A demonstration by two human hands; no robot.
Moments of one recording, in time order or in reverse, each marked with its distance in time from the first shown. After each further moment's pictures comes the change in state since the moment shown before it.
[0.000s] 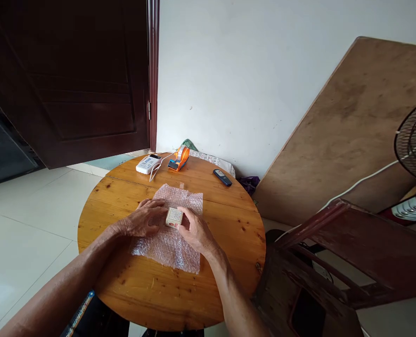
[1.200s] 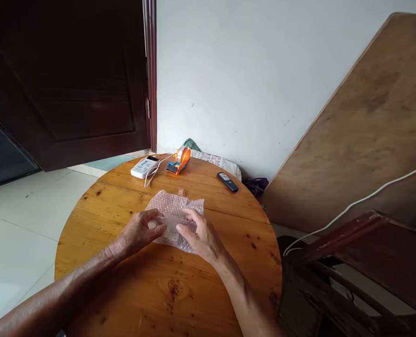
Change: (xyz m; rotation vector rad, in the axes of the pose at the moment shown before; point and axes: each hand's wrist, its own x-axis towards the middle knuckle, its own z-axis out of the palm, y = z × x) left_hand 0.024 0.050 -0.003 -0.410 0.291 -0.416; right_hand 0.019 0.016 -0.026 0.062 -0.017 0.102
